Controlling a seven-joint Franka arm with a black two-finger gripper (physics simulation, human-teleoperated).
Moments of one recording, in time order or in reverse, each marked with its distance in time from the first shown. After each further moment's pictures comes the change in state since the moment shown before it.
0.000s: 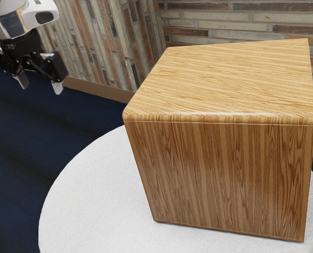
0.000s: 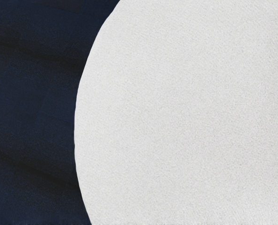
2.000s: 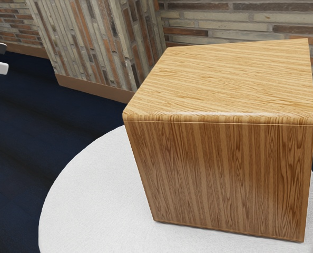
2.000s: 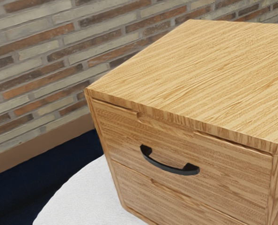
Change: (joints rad) arm -0.924 -1.025 0.393 -0.474 0.373 0.525 0.477
